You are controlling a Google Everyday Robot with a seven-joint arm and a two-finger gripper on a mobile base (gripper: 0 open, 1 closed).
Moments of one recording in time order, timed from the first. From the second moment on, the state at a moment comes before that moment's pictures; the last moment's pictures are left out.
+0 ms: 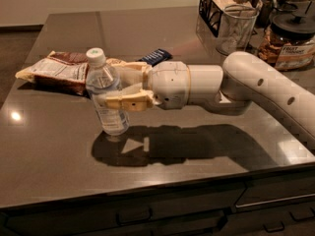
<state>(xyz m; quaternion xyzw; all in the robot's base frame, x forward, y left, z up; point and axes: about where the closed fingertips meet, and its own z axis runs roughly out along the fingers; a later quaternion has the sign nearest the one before) 0.470 0.077 0.959 -0.53 0.46 0.47 0.54</state>
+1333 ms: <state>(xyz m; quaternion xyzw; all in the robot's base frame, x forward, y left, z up) 0.479 0.080 0.943 -0.53 0.49 0.44 0.53</state>
